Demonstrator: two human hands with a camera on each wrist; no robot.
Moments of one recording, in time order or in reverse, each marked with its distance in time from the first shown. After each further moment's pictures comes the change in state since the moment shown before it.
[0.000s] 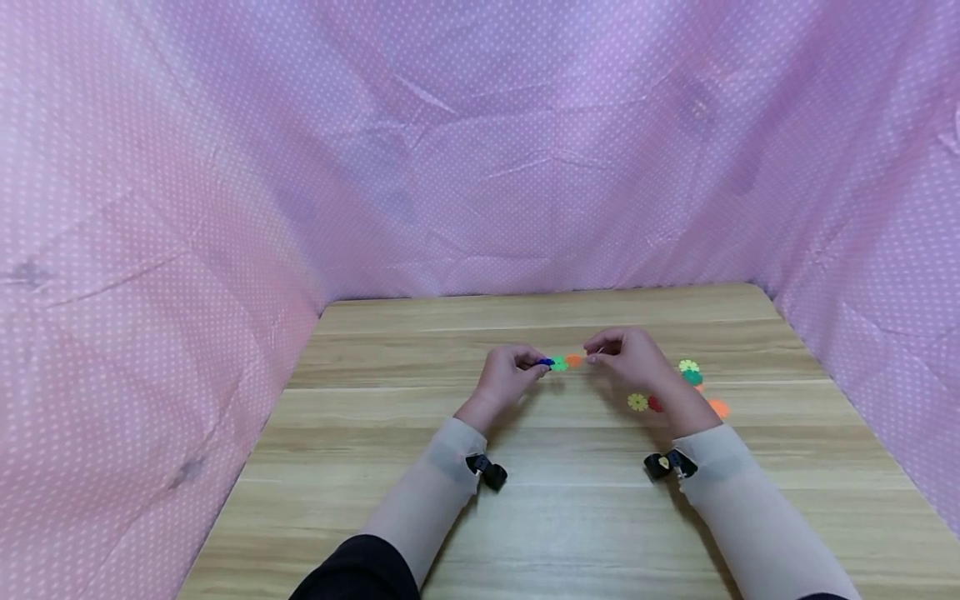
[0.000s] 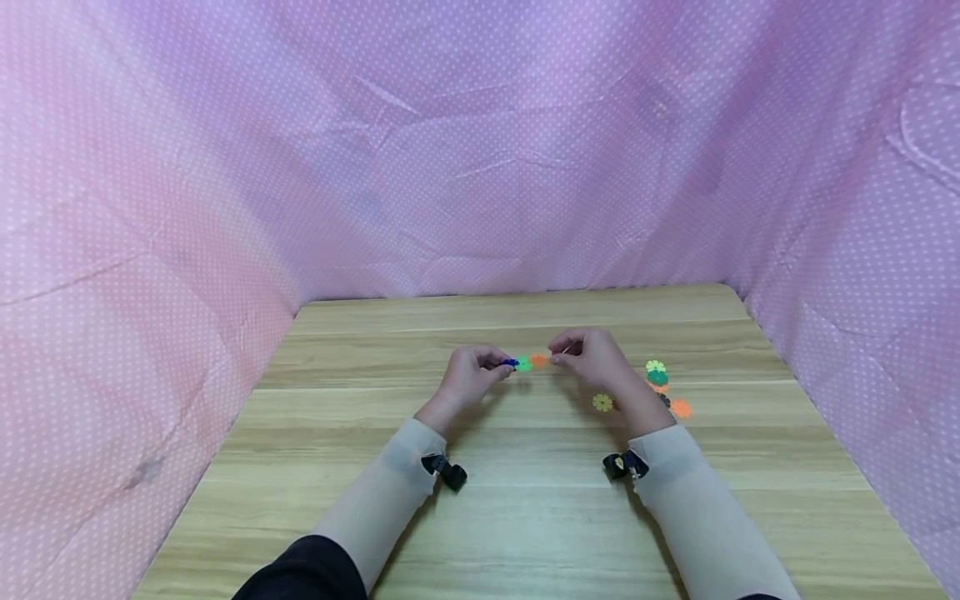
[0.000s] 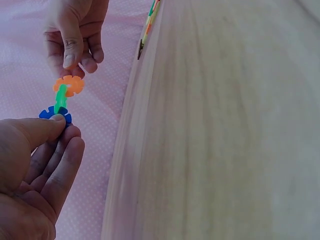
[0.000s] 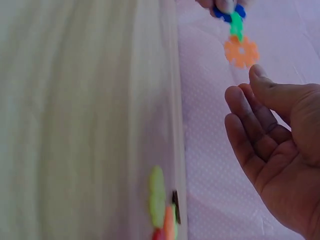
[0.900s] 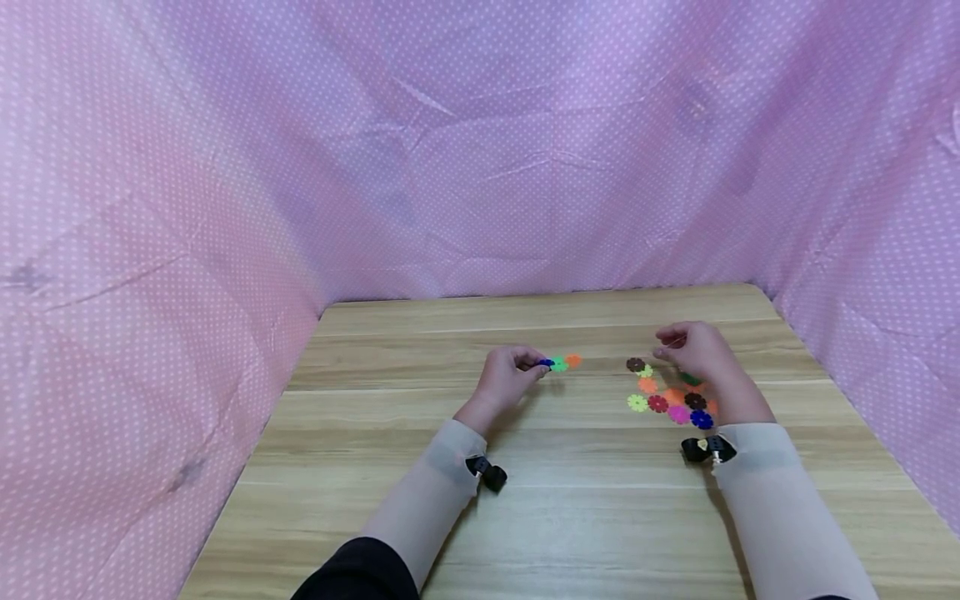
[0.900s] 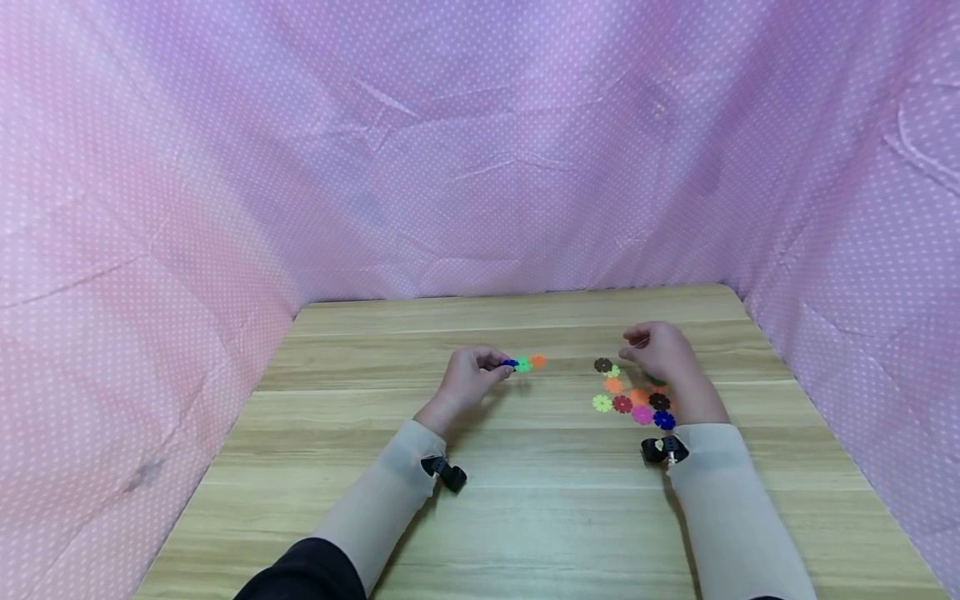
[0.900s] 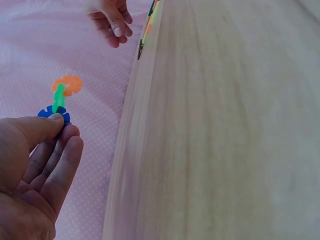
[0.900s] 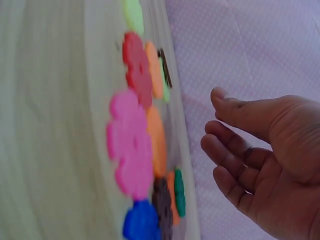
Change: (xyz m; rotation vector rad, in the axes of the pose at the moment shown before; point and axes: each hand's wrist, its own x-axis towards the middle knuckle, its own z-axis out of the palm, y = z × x) left_hand 0.000 0.001 0.000 -0.026 0.012 -0.007; right_hand -0.019 0.058 -0.075 -0.147 0.029 0.208
